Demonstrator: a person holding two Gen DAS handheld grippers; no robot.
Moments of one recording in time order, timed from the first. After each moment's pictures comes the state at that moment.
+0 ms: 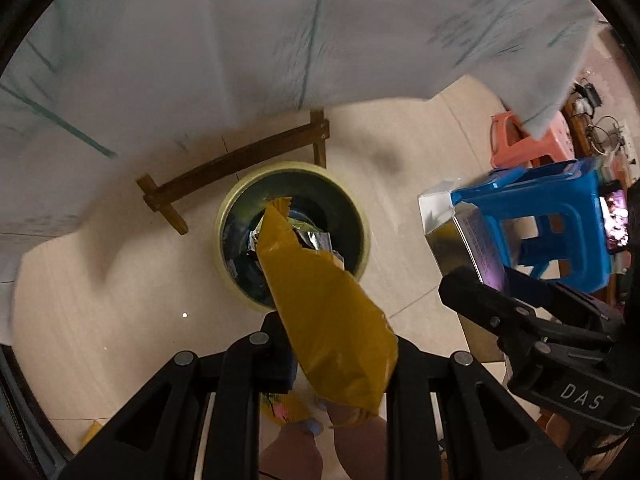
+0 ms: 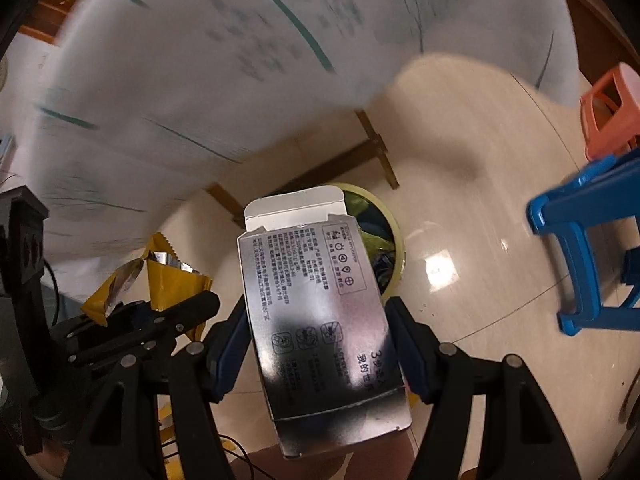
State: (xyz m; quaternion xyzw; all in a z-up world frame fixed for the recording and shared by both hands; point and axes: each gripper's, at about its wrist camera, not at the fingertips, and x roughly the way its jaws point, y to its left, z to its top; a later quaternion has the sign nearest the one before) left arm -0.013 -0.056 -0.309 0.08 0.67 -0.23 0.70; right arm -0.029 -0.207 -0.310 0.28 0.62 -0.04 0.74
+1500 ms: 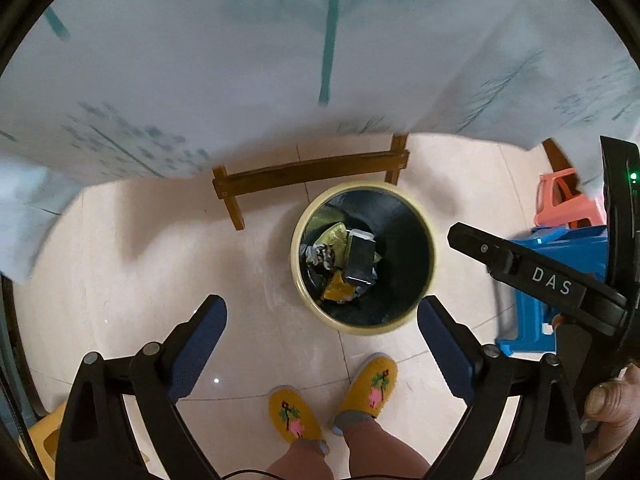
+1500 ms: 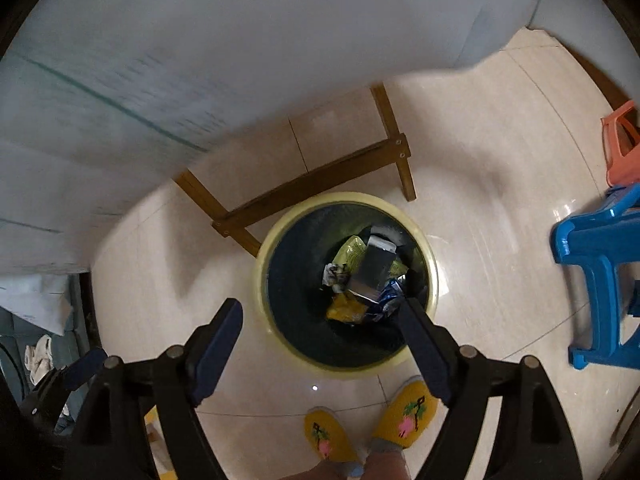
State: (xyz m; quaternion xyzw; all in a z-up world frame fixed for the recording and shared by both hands) left arm -0.004 0.037 -0.299 0.04 0.64 -0.13 0.76; right arm 0.025 -0.167 -0.352 0.24 0.61 -0.03 0.75
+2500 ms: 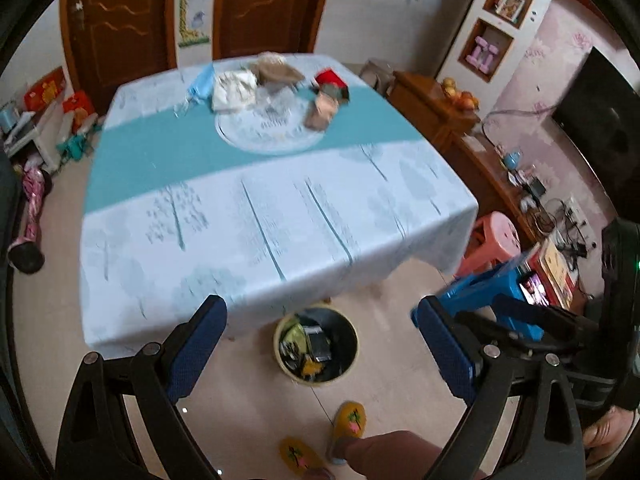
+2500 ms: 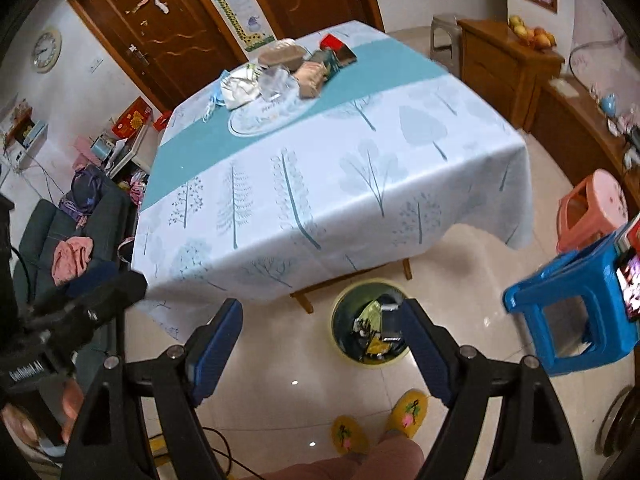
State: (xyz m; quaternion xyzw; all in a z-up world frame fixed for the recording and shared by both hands) left arm 0.014 0.073 0.025 0.03 0.48 -0.26 0.84; right arm -0.020 -0.138 -0.027 0.19 0.50 -0.04 0.84
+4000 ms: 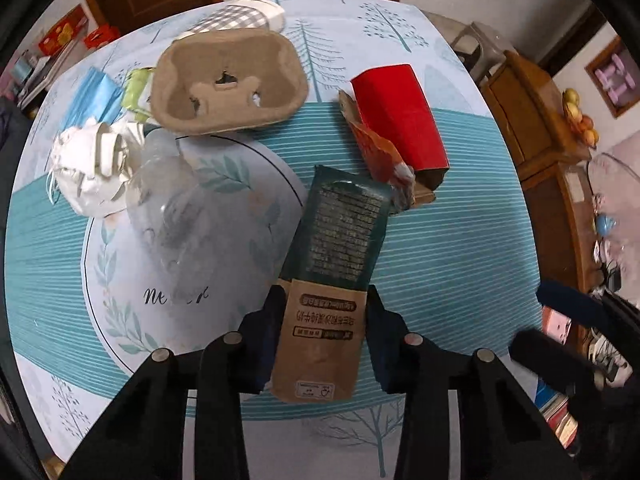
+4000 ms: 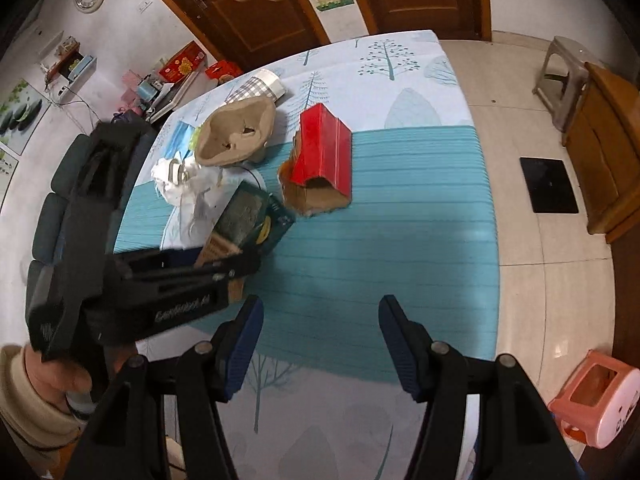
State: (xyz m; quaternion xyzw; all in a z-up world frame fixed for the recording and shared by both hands) left arm 0.373 -0.174 -0.092 0.01 0.63 -0.10 0.77; right arm 0.354 -0.348 -0.073 0.13 0.57 0.15 0.80
